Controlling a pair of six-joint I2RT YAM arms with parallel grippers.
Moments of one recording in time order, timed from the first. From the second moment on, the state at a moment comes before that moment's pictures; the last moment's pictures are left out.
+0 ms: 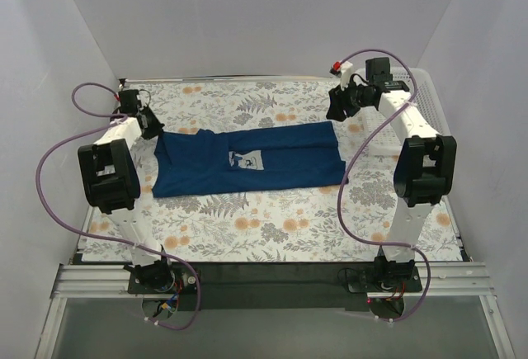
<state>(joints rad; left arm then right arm) 0.20 1.92 1.32 -0.27 0.09 -0.43 0.09 1.92 1.63 -0.62 -0.66 -0.52</state>
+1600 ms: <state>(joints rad) 0.30 1.76 1.08 -0.21 0.27 -0.07 0.12 1.69 1.10 -0.46 -0.75 -0.32</state>
